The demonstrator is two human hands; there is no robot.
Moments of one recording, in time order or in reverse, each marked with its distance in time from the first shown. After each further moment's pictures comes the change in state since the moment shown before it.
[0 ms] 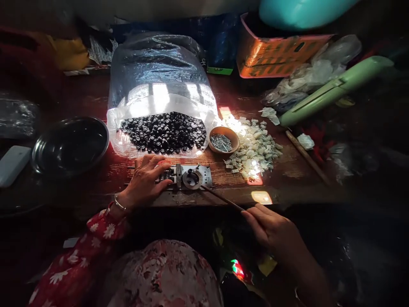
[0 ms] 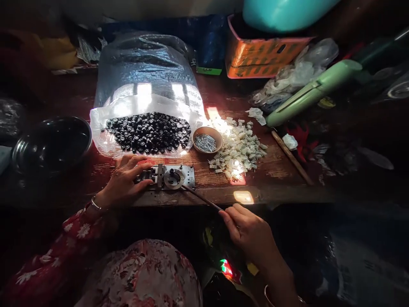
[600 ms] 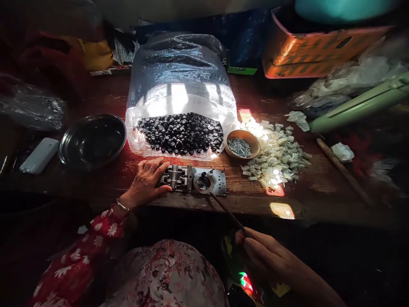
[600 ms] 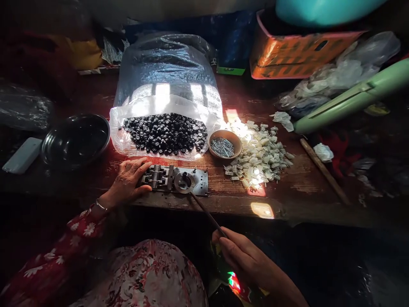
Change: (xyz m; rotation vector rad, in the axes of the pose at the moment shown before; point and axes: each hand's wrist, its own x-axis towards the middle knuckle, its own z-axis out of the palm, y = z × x) left_hand -0.047 -0.042 0.013 0.090 0.030 0.023; right_hand -0.001 -0.037 0.006 0.983 -0.719 0.430
